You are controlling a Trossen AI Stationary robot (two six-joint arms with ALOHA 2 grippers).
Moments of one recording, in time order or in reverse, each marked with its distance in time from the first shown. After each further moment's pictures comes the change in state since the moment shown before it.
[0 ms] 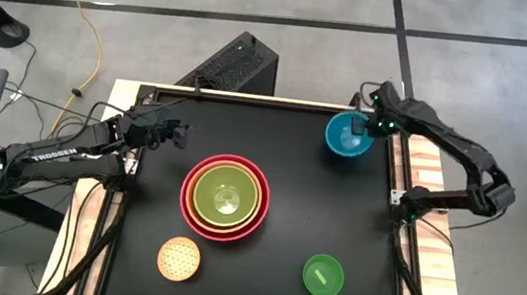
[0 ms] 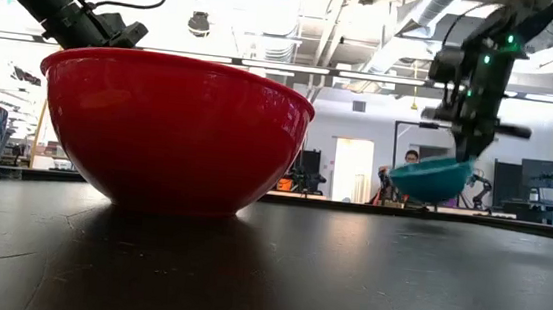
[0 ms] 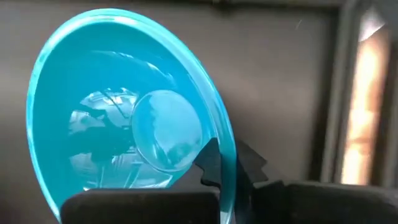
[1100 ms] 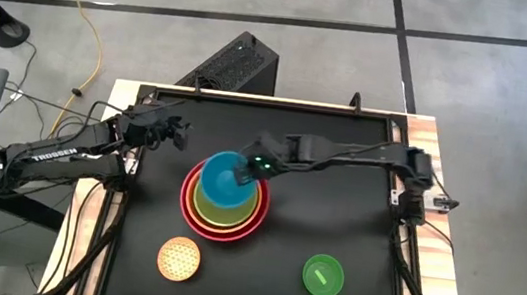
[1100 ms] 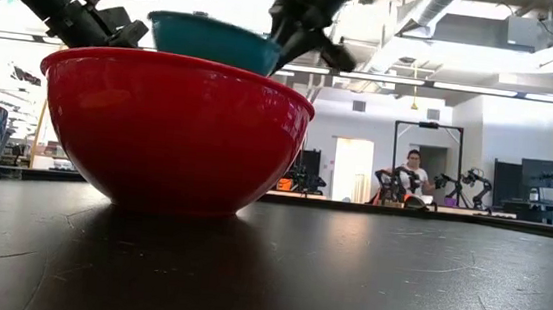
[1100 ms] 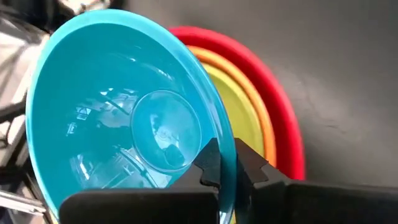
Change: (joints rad) left arm 0.000 0.000 0.000 0.052 -0.018 0.160; right arm 0.930 0.659 0.818 0.124 0.022 0.449
